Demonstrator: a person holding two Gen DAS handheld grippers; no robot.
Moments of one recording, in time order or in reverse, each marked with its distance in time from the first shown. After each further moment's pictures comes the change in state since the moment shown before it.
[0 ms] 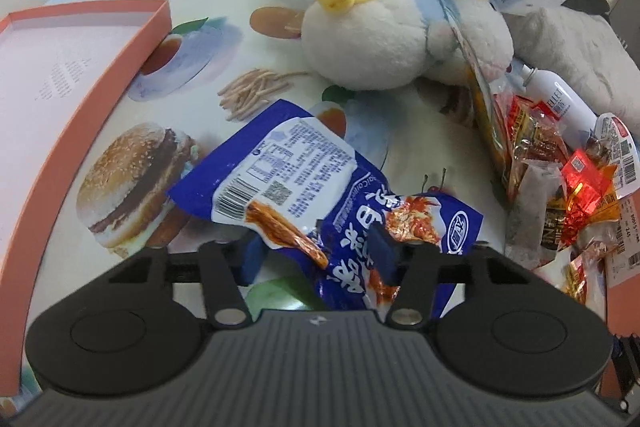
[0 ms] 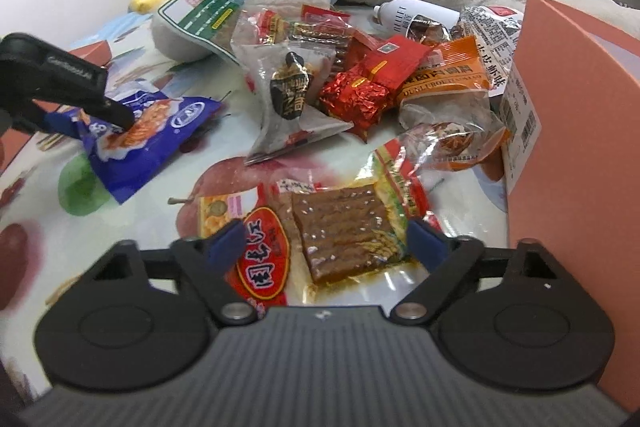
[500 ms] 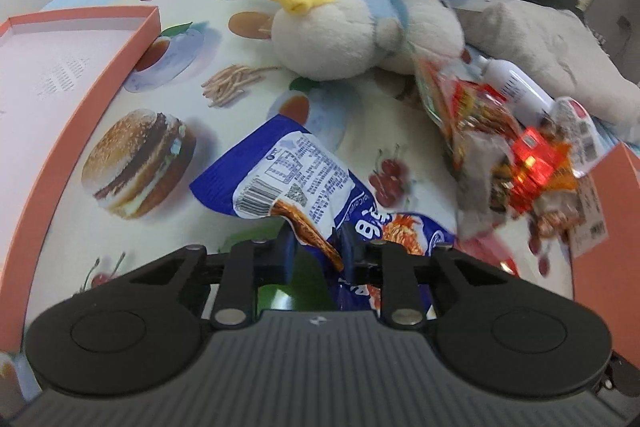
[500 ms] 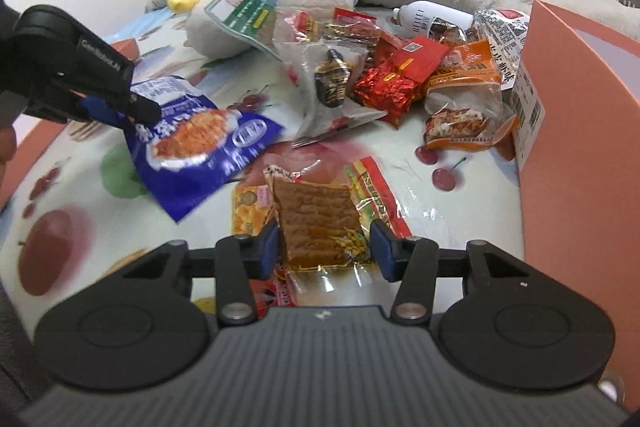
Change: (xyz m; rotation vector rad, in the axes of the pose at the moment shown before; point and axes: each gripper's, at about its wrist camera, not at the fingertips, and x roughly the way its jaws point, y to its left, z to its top) left arm -0.043 -0.013 -0.028 0.035 -0.019 -0.059; right arm -0.028 0.027 -0.012 0.006 -0.003 0.036
